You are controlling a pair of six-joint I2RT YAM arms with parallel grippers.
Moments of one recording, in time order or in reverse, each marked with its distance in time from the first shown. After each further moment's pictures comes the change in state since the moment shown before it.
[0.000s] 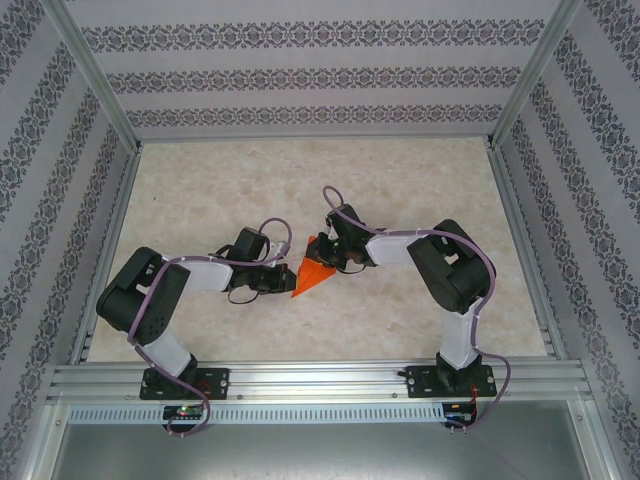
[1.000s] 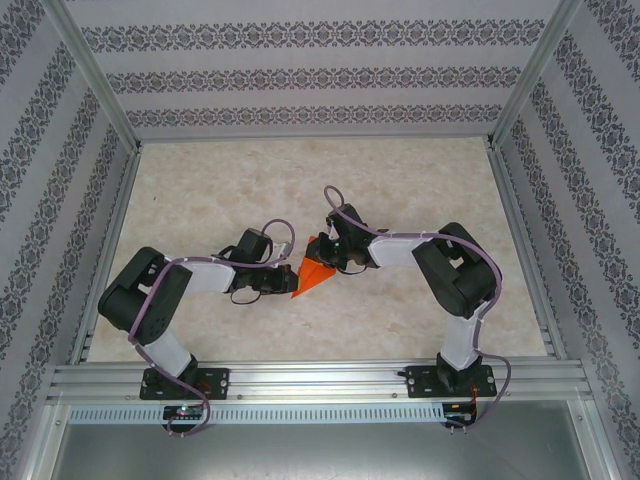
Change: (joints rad) left arm -0.022 0.008 0.000 0.030 -0.009 -0.018; right arm 0.008 -0.041 -0.017 -0.001 -0.005 -0.001
